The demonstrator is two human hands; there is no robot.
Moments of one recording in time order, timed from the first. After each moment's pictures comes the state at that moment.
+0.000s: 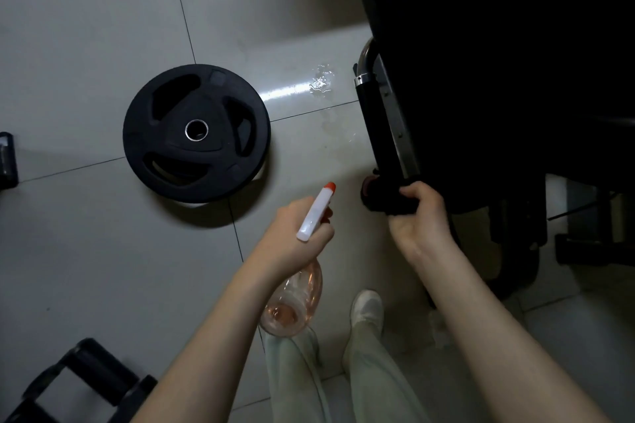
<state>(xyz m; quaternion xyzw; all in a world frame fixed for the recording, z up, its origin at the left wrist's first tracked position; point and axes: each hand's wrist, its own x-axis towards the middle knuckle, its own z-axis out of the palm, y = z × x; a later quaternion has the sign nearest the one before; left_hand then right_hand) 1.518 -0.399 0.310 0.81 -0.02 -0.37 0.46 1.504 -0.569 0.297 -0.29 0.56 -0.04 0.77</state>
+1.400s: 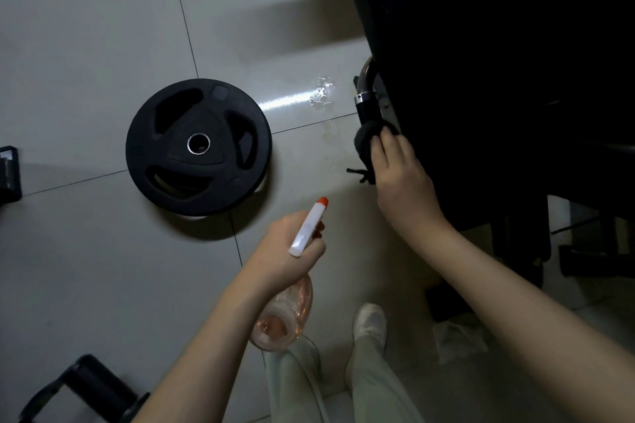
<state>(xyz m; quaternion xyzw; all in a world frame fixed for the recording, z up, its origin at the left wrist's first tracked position) 1.527 -0.389 0.308 0.82 -0.02 -0.36 0.45 1.541 -0.586 0.277 -1.00 0.00 0.03 -0.01</state>
